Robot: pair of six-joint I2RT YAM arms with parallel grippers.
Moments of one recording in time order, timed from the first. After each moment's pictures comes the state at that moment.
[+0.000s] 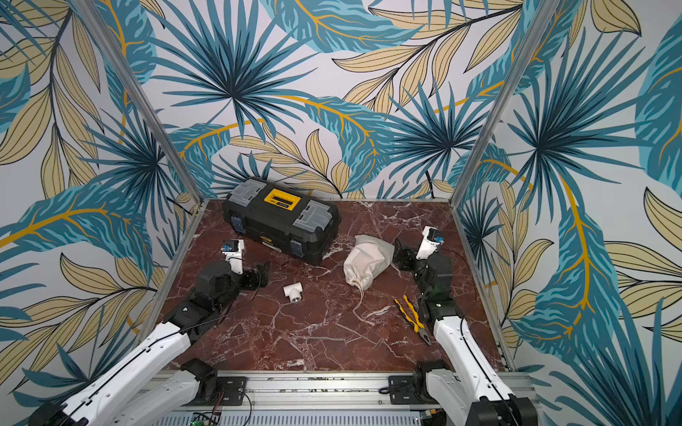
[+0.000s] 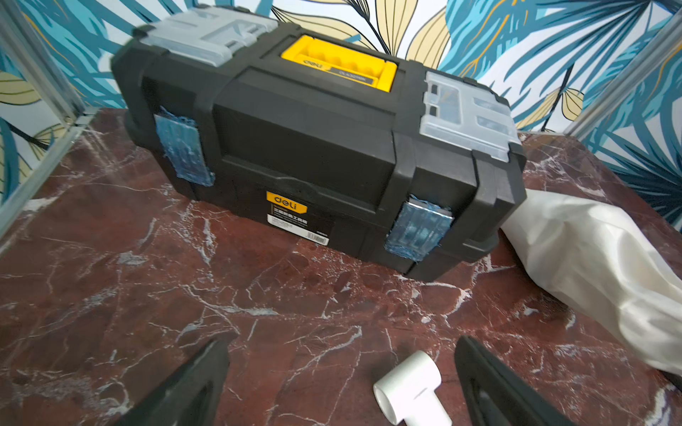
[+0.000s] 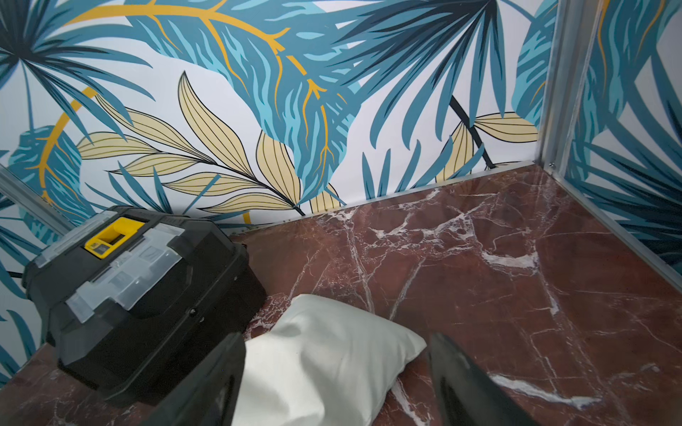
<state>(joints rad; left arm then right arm) -0.38 0.85 0.58 -0.13 -0.17 -0.28 0.19 0.95 0.52 0.27 -0.02 0.31</state>
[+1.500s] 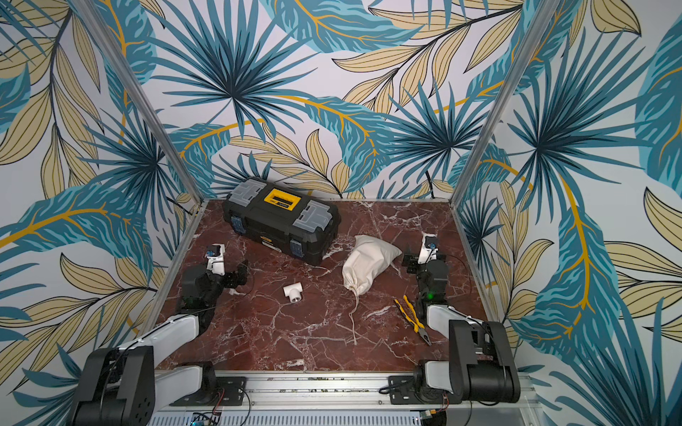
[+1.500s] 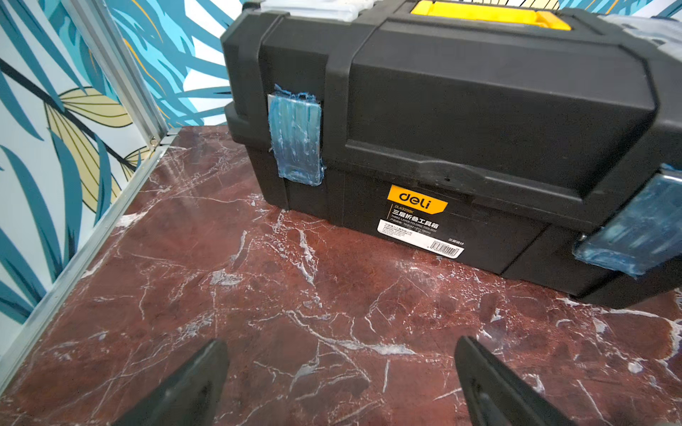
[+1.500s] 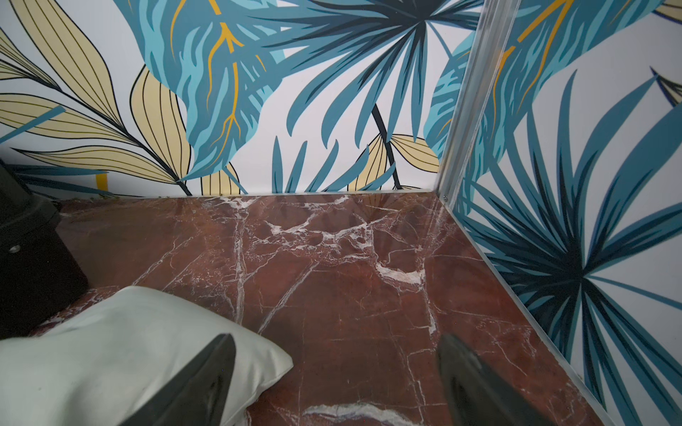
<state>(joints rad) 0.07 1.20 0.31 0.56 0.17 0.00 0.07 1.35 0.35 0.87 0.06 -0.02</state>
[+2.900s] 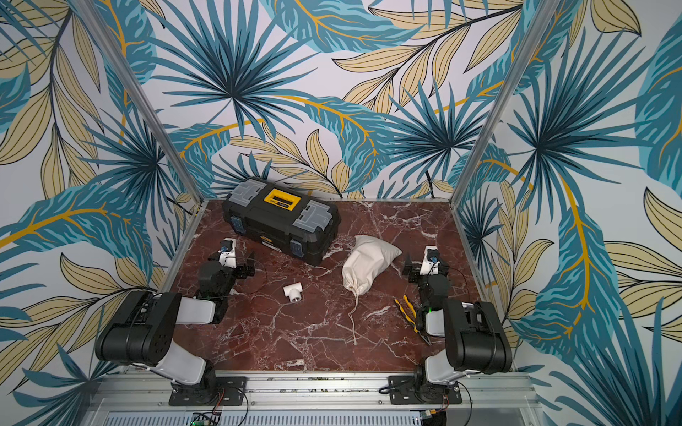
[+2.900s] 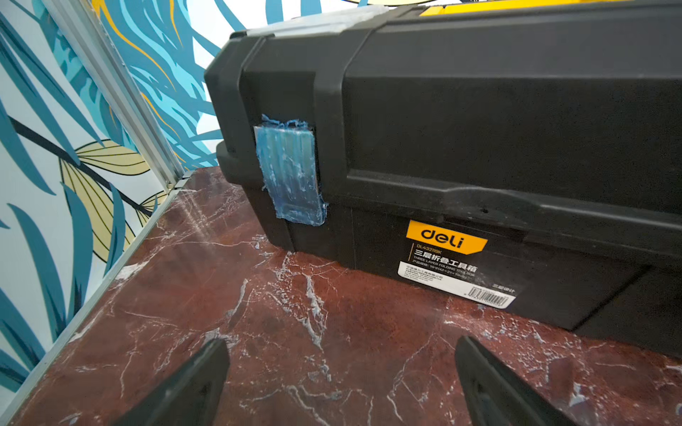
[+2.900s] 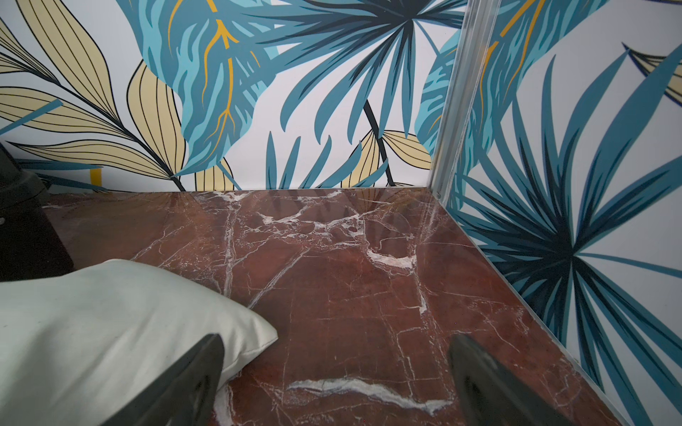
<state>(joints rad) -0.03 1.57 0.36 0.98 0.00 0.07 0.02 1.52 0.22 1.23 0.02 -0.02</state>
